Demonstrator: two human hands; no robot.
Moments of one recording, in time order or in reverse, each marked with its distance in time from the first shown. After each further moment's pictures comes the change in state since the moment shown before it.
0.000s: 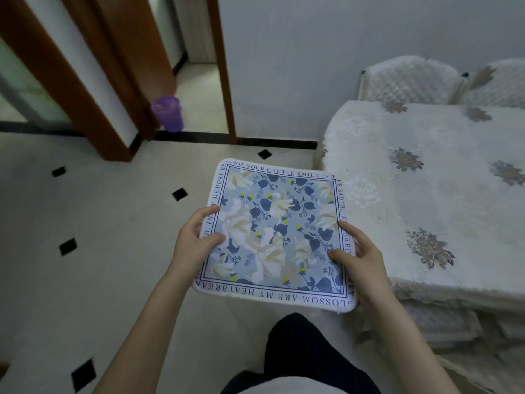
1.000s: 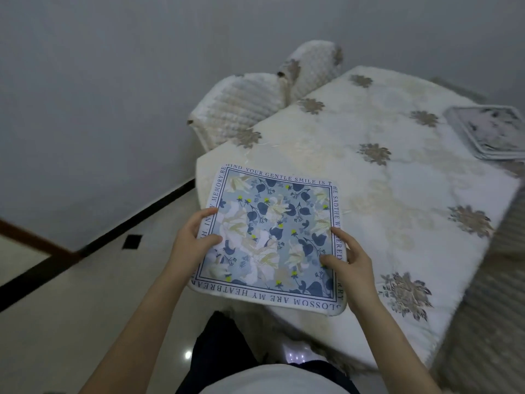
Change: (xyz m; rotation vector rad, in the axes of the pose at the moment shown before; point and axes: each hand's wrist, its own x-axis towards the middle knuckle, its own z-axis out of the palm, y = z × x) left_hand 0.469 0.124 0.316 0.176 -0.842 0.098; right_hand 0.321 -0.069 -0.057 0.258 0.847 0.039
